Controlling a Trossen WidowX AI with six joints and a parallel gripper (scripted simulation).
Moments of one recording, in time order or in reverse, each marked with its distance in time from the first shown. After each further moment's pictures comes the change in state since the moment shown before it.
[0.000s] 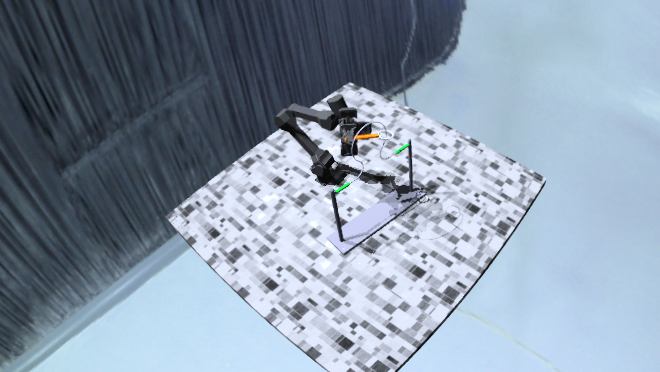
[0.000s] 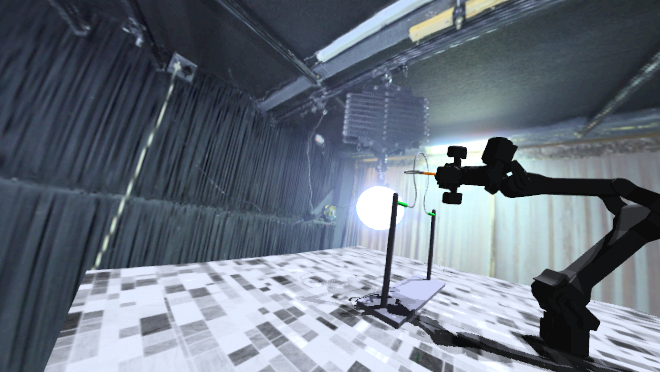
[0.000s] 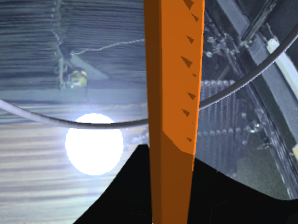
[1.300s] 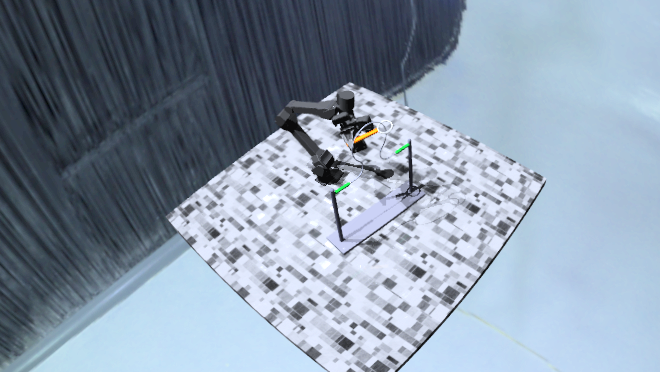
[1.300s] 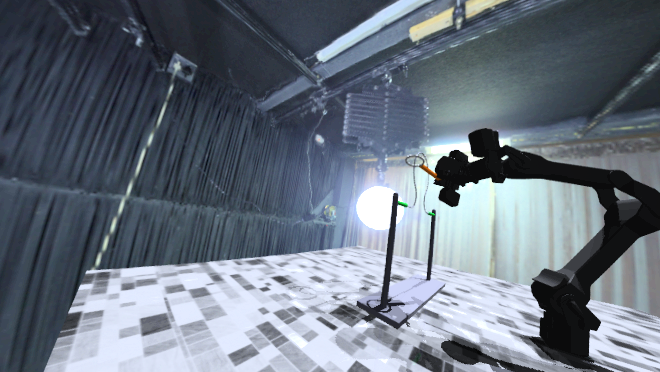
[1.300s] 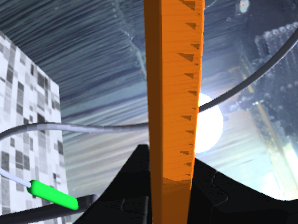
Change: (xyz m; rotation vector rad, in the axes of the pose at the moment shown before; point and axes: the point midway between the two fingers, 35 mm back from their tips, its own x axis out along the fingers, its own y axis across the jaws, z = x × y) arm -0.005 0.019 0.005 0.416 0.045 0.268
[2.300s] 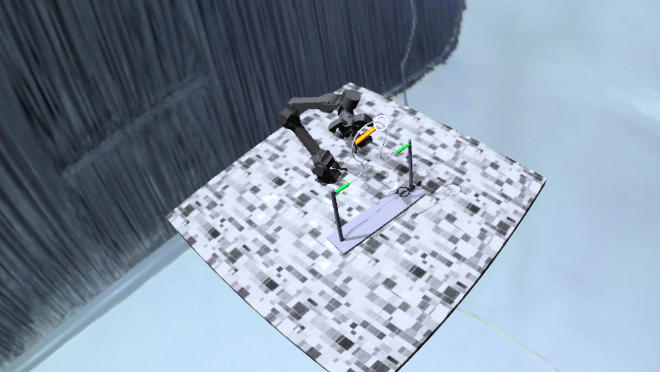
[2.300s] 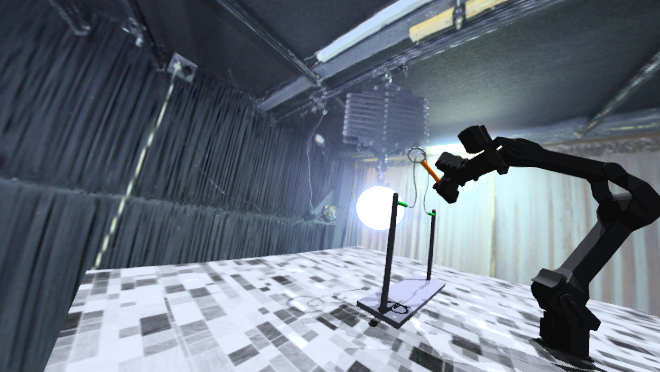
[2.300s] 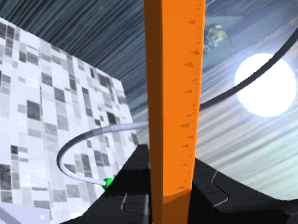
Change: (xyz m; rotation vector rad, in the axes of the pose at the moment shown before) arm -0.003 0.015 0.002 0.313 0.045 0.203
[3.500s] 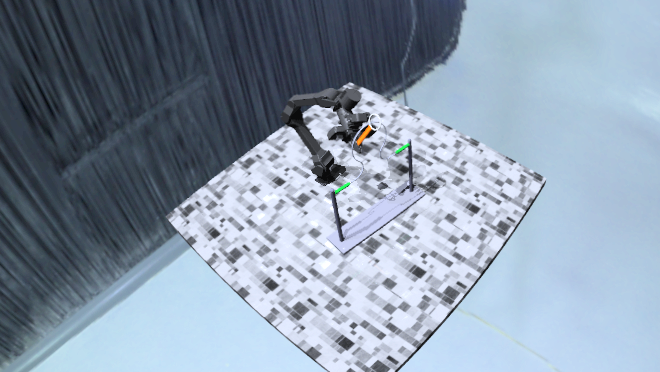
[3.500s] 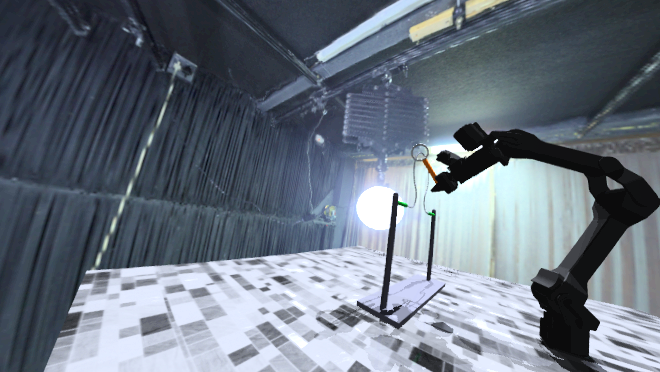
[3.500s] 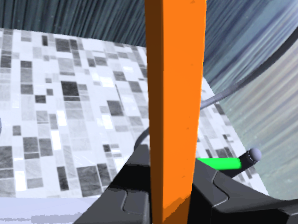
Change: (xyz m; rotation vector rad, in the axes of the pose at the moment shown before) arm -0.005 0.017 0.003 0.376 0.057 0.247
